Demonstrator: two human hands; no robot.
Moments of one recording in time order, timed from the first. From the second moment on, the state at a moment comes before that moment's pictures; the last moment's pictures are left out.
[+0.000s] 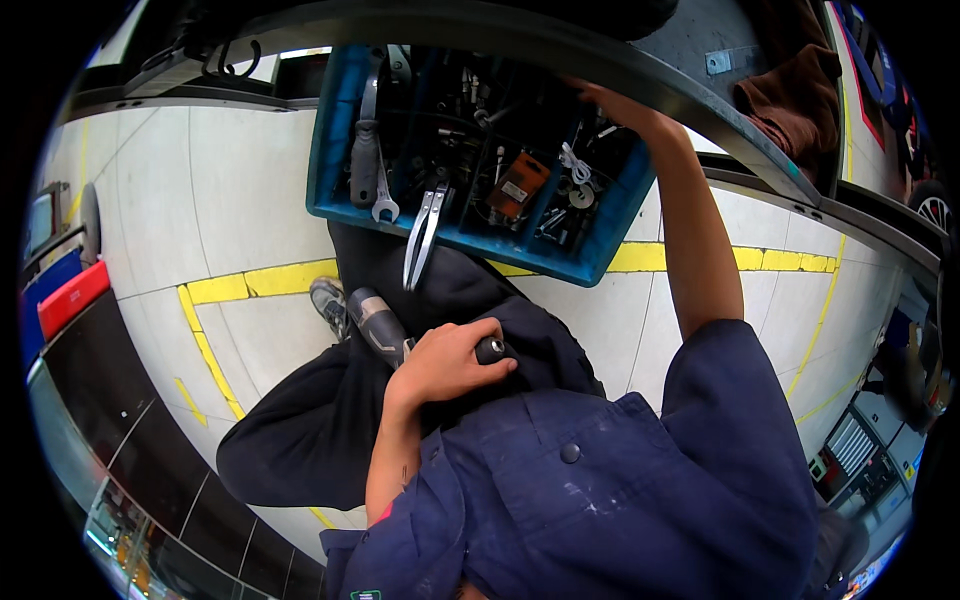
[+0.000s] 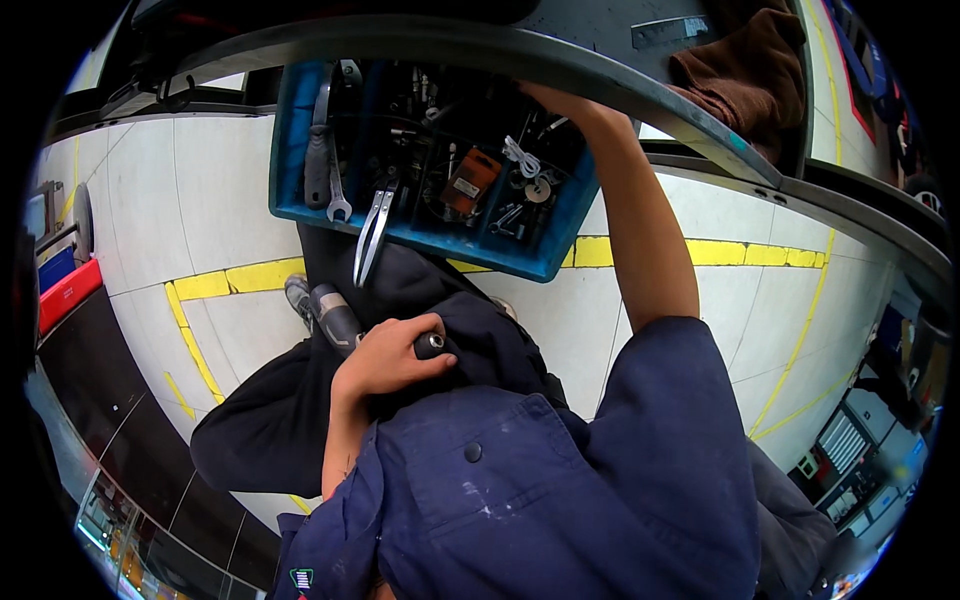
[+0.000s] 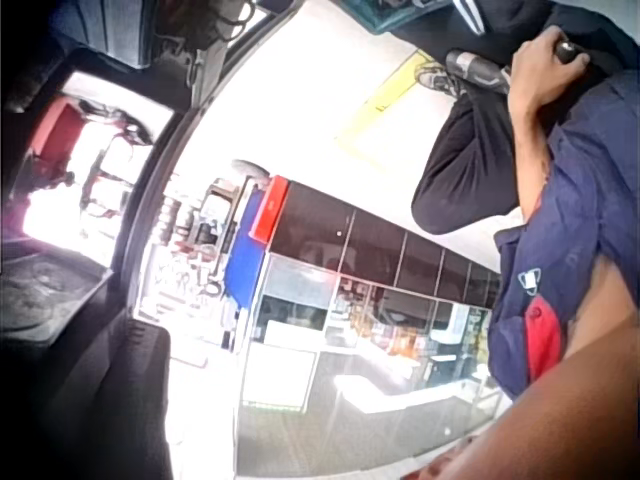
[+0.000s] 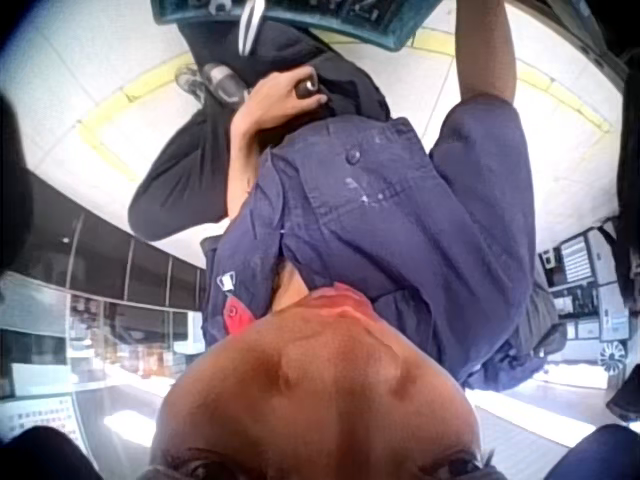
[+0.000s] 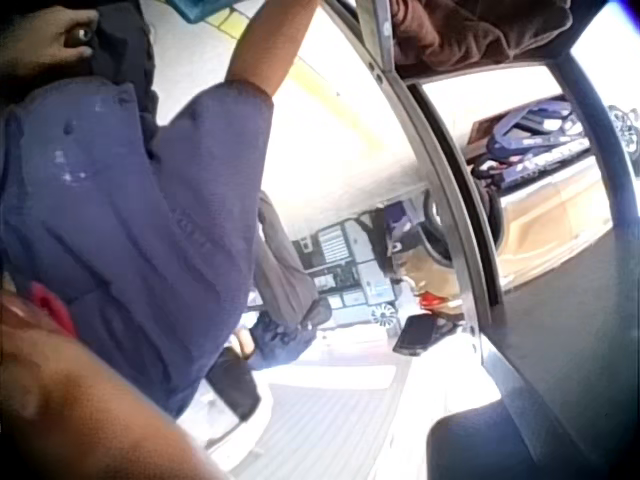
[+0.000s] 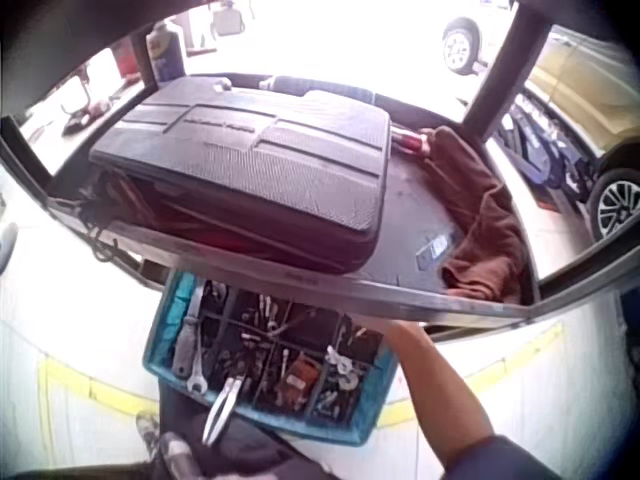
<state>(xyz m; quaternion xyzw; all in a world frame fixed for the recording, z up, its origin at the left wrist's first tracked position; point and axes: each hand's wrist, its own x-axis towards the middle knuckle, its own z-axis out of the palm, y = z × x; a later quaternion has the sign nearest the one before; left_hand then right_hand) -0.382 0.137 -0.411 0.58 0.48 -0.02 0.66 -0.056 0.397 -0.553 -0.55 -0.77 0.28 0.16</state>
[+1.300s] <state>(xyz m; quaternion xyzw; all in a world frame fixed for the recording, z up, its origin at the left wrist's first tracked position) -0.387 0.130 -0.415 0.62 0.47 0.00 0.63 -0.056 0.270 -0.468 -0.55 -0.83 0.11 0.09</state>
